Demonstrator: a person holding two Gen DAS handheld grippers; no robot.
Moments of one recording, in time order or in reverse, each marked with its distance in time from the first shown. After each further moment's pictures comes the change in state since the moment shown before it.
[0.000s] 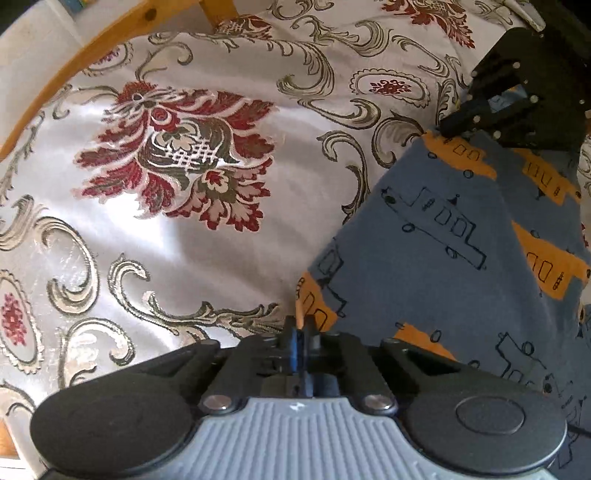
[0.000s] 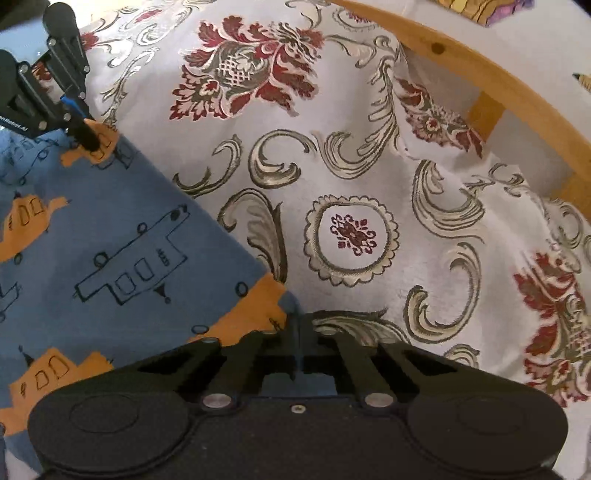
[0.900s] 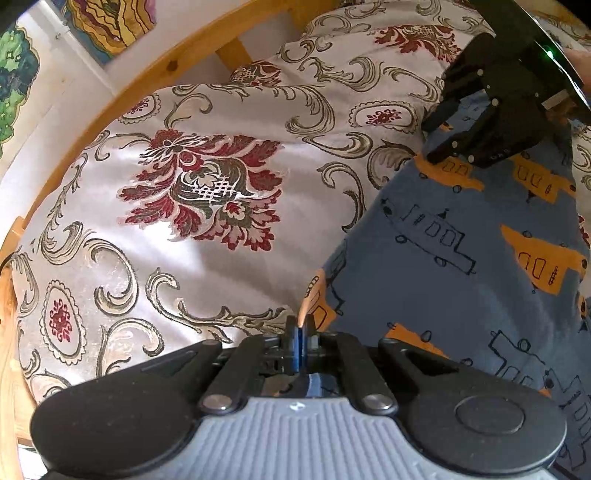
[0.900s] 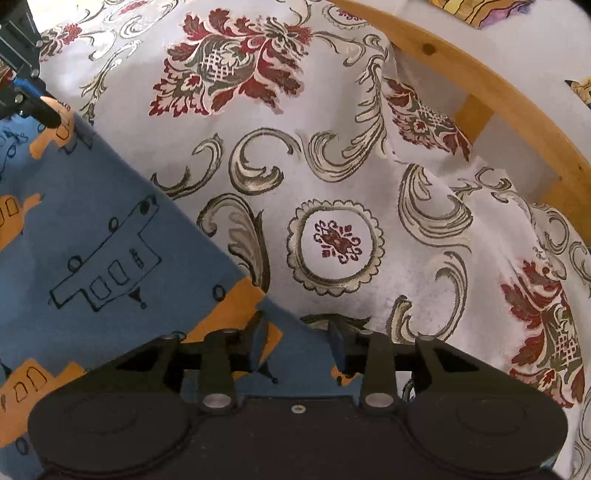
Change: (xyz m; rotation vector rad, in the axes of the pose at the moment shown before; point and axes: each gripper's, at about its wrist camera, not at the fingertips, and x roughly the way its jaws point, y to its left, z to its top) left arm -0.029 -0.024 -0.016 0.018 -0.122 0.129; right arm 0.013 0.002 0.004 0.004 0.017 -0.068
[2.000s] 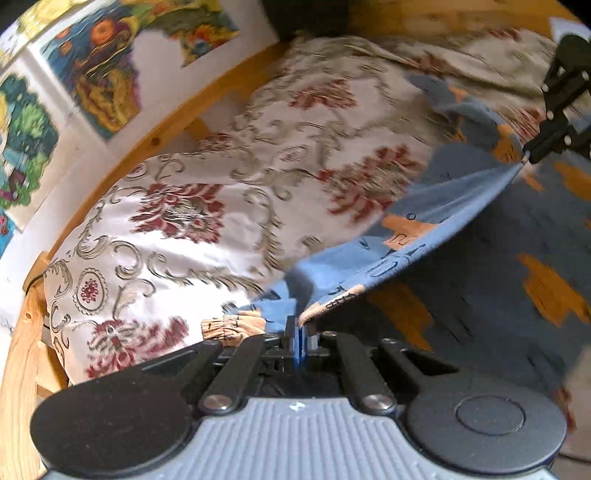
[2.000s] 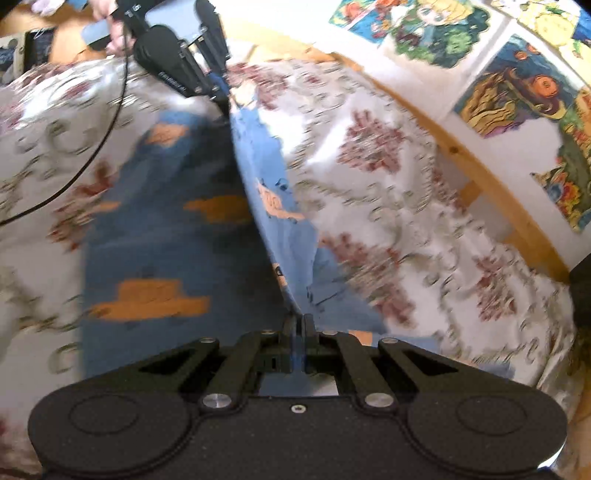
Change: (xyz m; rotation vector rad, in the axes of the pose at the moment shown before) left arm -0.140 -0.078 -0.122 0.152 -0.219 -0.018; right arm -0.265 0.209 -0.136 -0.182 -0.133 -0.051
